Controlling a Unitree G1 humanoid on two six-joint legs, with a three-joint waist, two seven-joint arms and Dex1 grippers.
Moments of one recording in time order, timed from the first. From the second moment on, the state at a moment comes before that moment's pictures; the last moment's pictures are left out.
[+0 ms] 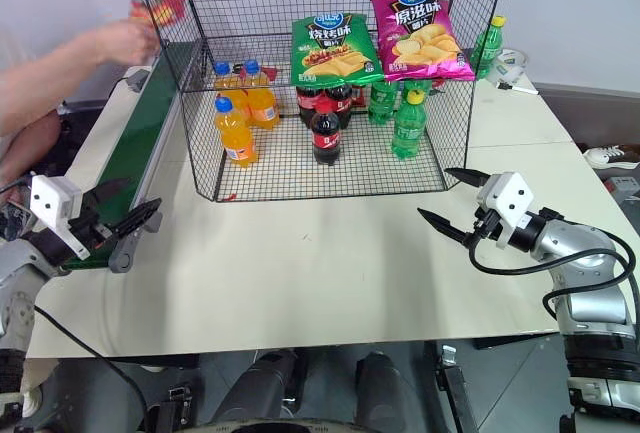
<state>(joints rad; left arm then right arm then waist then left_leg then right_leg) -0.07 0.71 0.38 0.14 -0.44 0.05 -0.87 -0.18 -0.74 -0.21 0.13 0.33 -0.13 1.00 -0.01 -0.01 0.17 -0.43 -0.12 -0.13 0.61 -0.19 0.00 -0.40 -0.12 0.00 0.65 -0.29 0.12</state>
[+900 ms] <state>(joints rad) -0.03 0.71 0.42 0.14 -0.45 0.04 -0.87 -0.24 -0.73 -0.17 0.12 0.32 -0.15 1.01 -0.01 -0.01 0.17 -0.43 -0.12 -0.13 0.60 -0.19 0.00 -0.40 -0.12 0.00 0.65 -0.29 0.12</state>
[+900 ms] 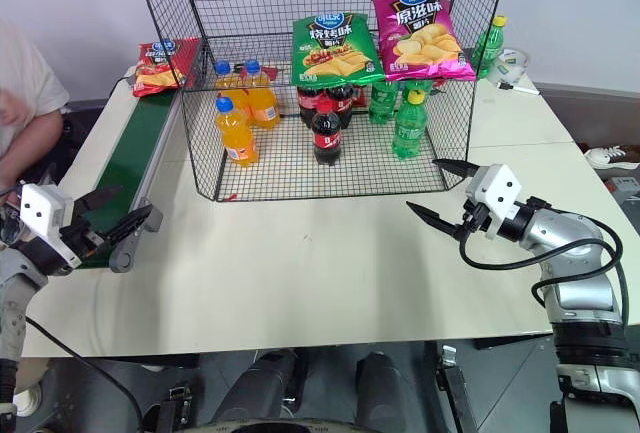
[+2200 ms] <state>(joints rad) 0.48 0.80 0.56 0.22 0.47 -0.84 -0.12 -0.22 -0.63 0.06 -0.06 0.48 0.08 1.27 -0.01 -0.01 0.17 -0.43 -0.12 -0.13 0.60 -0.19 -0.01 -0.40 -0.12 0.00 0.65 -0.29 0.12</state>
